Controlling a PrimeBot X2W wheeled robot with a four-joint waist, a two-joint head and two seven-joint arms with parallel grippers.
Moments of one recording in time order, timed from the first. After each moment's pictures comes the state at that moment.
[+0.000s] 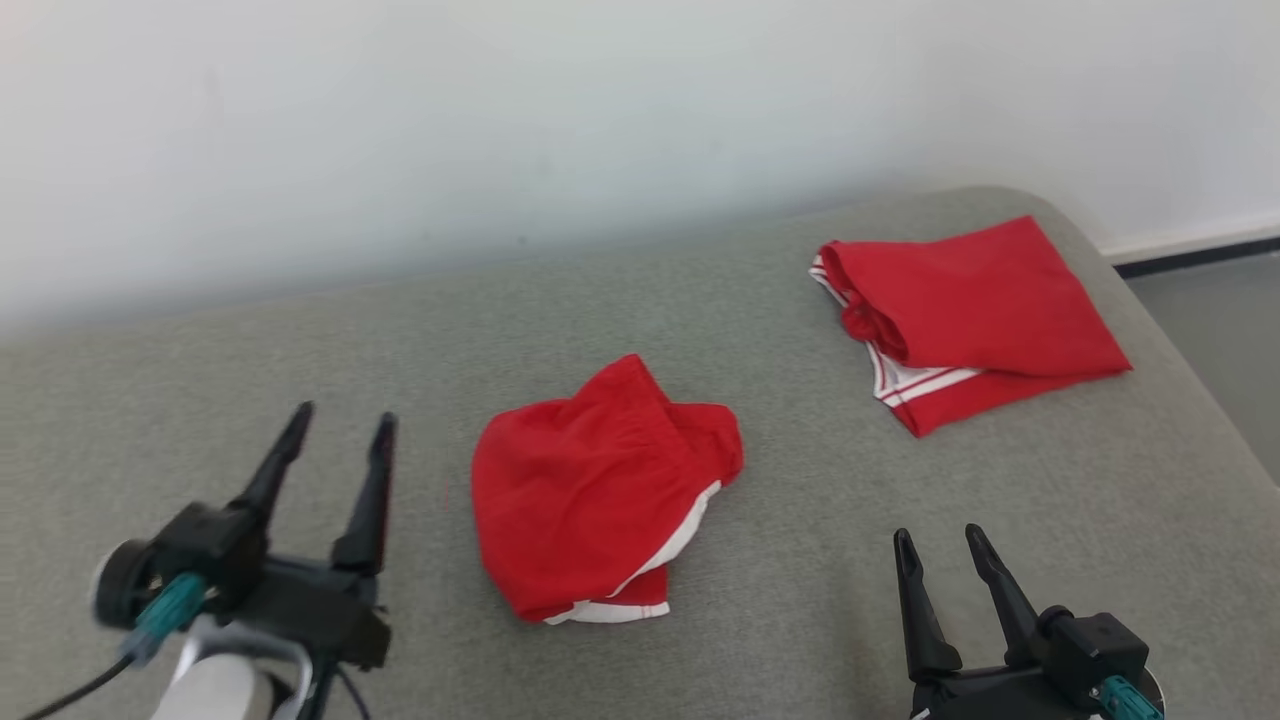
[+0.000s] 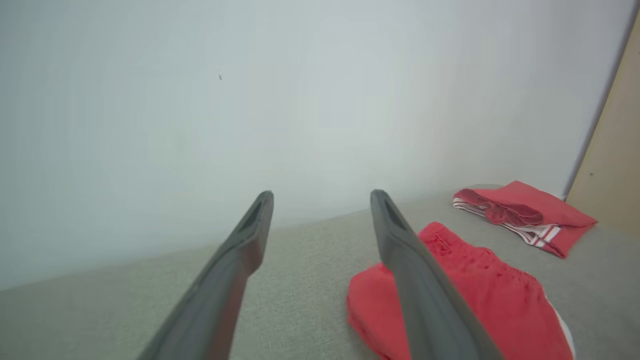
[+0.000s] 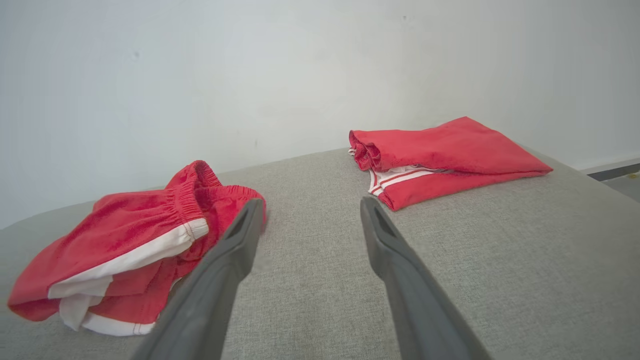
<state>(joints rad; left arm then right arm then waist) -0.36 0.35 -0.37 0.30 -0.48 -0.03 -0.26 -0.04 -0.05 0.06 0.26 0.20 0.13 -0.26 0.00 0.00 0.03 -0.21</state>
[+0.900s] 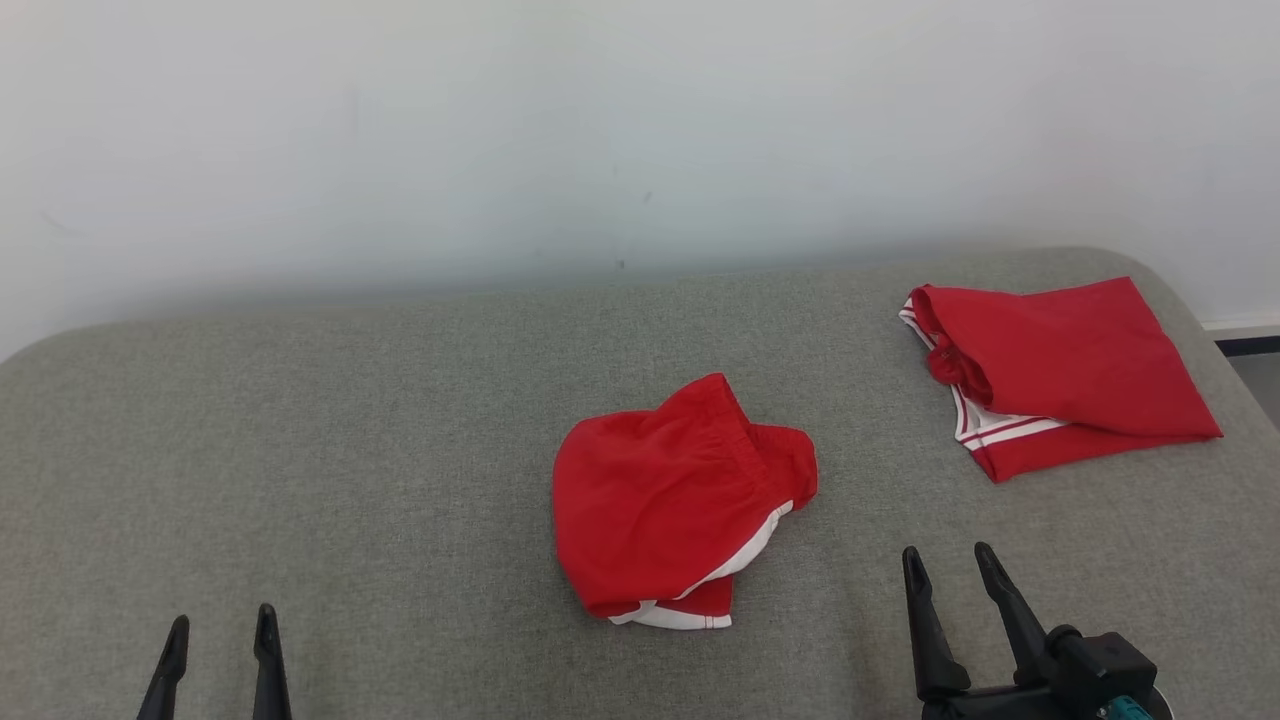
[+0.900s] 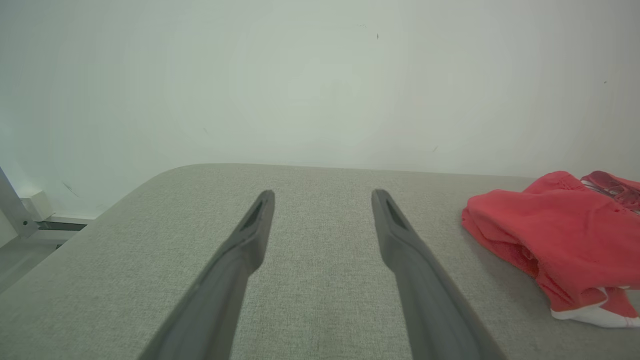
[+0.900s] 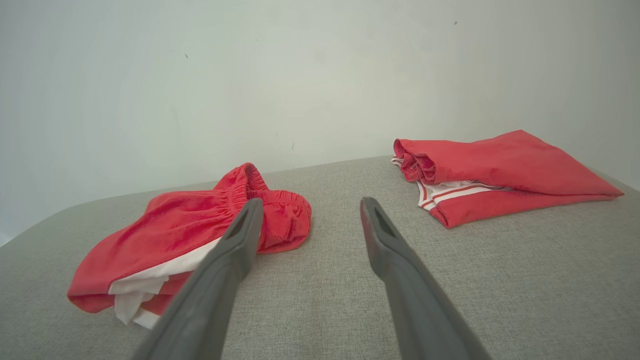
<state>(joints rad) 0.08 0.11 0.13 0.13 -0.19 -0.12 -0.26 -0.01 -0.05 0.04 0.24 0.19 0.13 -0.26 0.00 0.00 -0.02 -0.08</state>
